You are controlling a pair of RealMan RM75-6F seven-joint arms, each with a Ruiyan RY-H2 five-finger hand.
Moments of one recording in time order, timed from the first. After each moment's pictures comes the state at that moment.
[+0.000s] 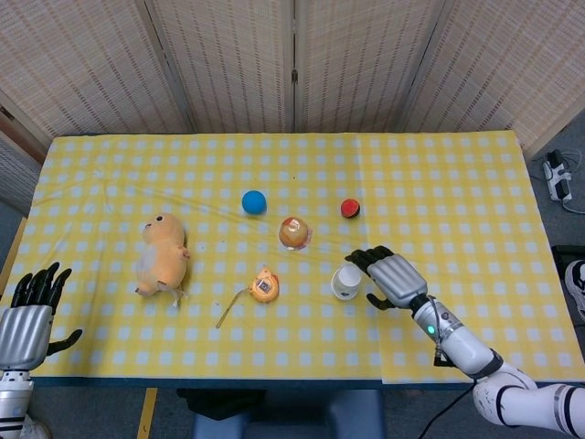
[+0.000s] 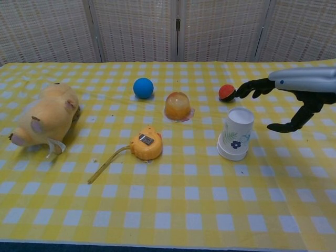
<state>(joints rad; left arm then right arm) -0.12 -1.15 -0.06 -1.66 1.43 1.45 0.23 0.64 -1.18 0.15 -1.80 -1.16 0.76 -0.31</state>
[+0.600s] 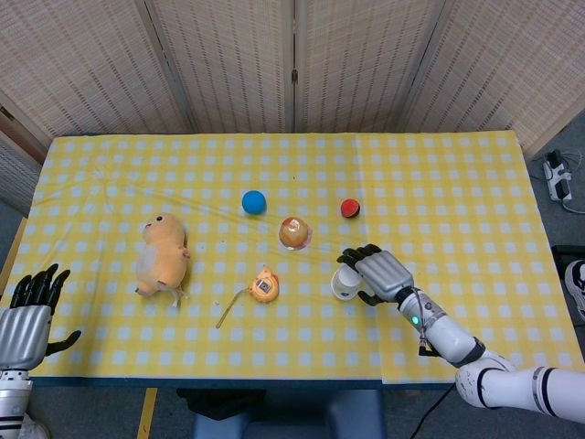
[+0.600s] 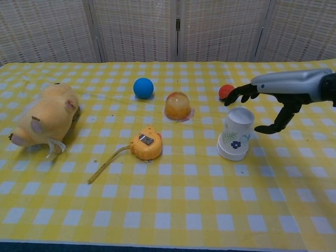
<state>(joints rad) -0.12 -1.14 -0.06 -1.66 1.40 1.42 0.22 0.77 -1.21 0.12 -1.78 -0.98 0.72 -0.40</state>
